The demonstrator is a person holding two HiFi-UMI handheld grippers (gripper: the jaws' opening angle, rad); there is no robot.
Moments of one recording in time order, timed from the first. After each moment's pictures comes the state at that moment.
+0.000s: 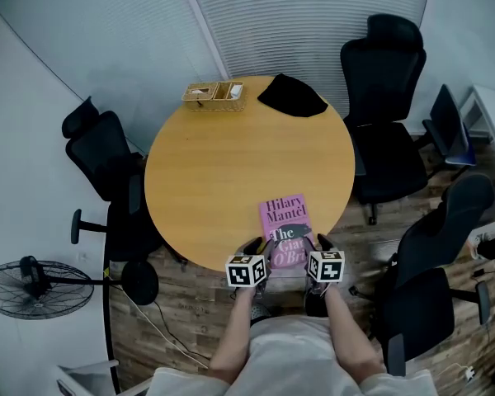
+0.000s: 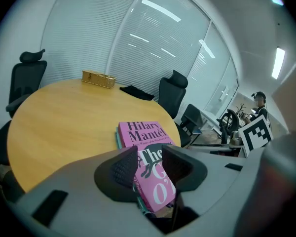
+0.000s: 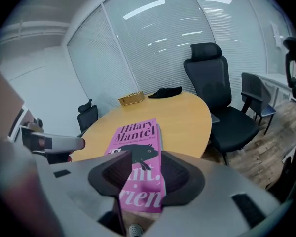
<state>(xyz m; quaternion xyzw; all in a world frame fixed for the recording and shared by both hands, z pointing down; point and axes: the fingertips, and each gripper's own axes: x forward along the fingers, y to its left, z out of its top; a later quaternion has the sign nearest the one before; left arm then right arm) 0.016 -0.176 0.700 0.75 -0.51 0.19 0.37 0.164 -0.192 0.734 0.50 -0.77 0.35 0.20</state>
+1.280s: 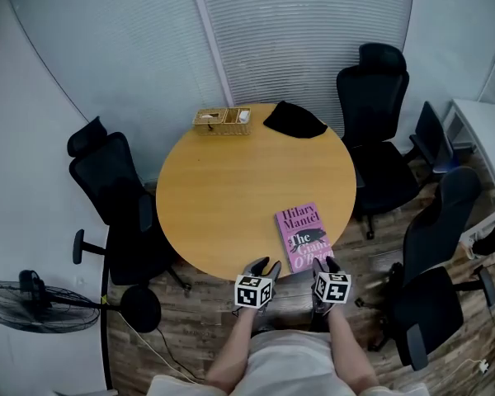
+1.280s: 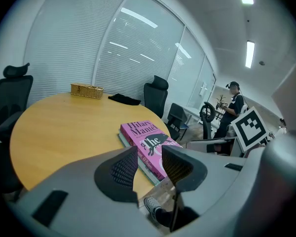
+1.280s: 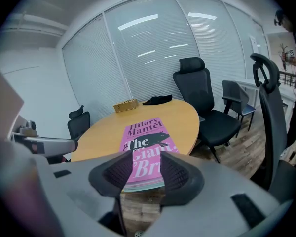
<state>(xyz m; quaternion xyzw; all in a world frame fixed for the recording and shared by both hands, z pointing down) -0.027 -0.117 0.677 0.83 -0.45 0.19 0.29 0.135 -0.120 0.715 0.58 -0.72 0.33 0.16</state>
